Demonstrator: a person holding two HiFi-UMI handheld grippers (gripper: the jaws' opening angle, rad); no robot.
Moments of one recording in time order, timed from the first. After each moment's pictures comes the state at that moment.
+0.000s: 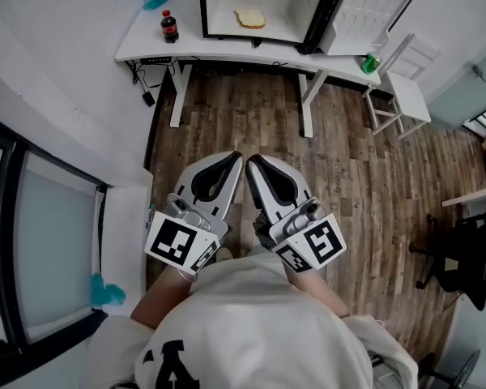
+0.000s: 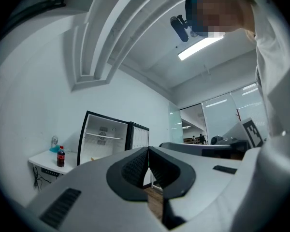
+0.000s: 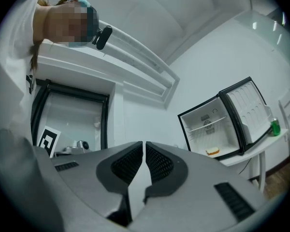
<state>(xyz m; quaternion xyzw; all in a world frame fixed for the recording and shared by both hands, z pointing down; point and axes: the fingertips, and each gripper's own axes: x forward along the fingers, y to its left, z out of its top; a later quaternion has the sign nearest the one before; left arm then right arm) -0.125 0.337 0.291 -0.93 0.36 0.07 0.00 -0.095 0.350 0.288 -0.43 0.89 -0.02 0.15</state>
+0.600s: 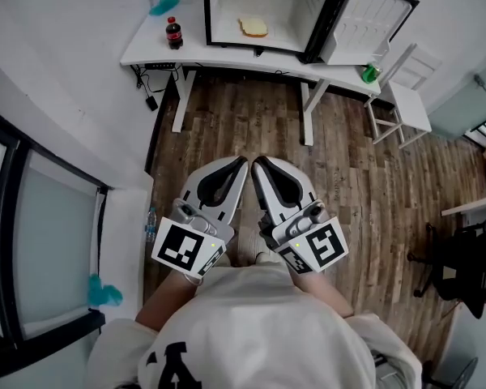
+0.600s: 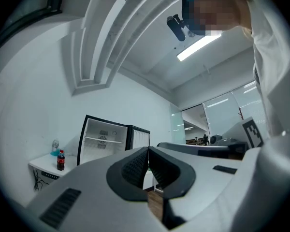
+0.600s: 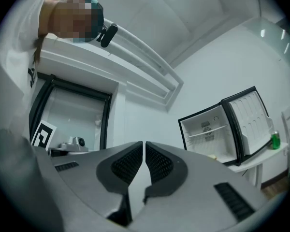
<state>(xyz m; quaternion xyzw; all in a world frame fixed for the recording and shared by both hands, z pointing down) -0.111 0.343 0.278 -0.92 0.37 0.09 0.02 -0.082 0.351 0.272 -0.43 0.89 0.02 0.14</state>
